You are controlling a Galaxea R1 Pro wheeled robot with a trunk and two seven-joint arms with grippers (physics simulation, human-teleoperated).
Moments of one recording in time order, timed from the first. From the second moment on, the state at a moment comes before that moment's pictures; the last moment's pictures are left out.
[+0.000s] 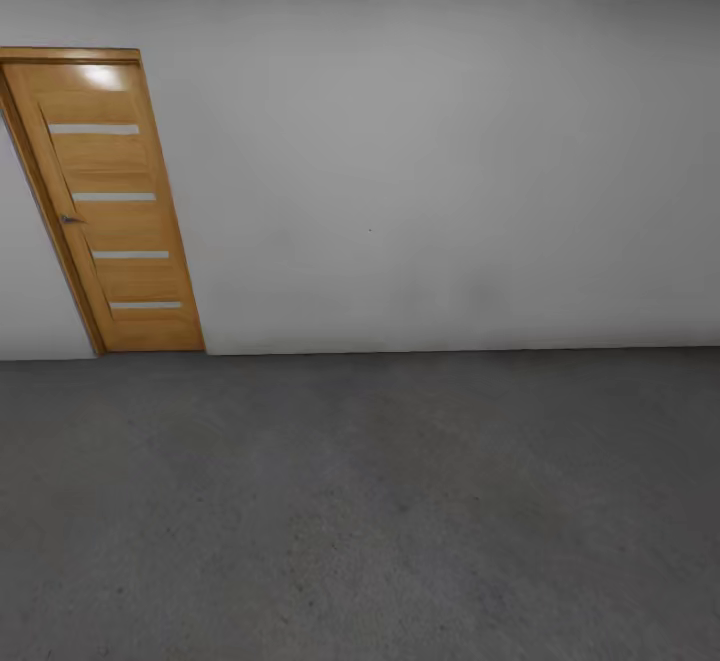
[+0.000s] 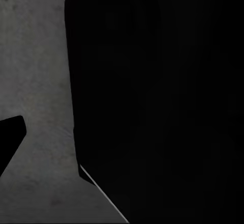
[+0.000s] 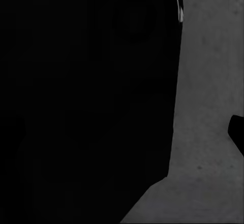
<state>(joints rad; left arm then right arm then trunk) 0.00 0.00 0.00 0.00 0.00 0.00 0.00 0.00 0.00 0.00 0.00 0.00 0.00 0.00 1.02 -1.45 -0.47</state>
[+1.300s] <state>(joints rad) 0.00 -0.02 0.01 -0.04 0.05 -0.02 0.00 0.00 -0.01 0.01 0.00 0.14 0.00 0.00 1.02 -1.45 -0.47</state>
